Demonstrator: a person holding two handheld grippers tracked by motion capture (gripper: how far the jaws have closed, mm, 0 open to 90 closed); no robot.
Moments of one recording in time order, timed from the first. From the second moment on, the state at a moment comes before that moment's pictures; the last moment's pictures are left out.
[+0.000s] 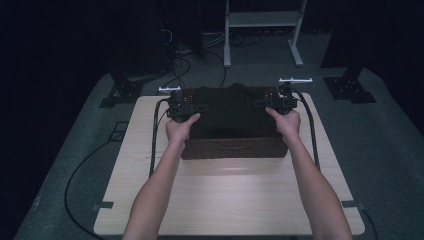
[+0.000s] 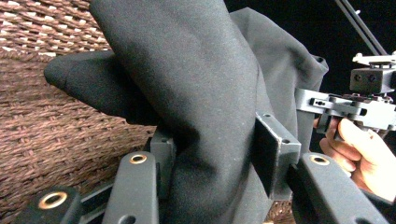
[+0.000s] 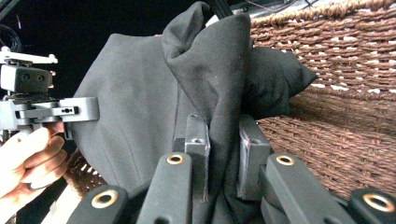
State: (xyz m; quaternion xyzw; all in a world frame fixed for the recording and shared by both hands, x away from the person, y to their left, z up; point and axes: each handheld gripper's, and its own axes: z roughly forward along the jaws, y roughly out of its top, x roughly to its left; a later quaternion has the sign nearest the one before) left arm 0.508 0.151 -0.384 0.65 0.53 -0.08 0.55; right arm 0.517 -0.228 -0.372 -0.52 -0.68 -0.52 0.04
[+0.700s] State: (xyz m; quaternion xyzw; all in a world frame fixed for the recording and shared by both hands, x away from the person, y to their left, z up) left arm 0.513 0.150 -0.393 0.66 0.55 -0.08 0.51; right arm 0.524 -0.222 -0.387 -0.53 -0.68 -0.49 0.05
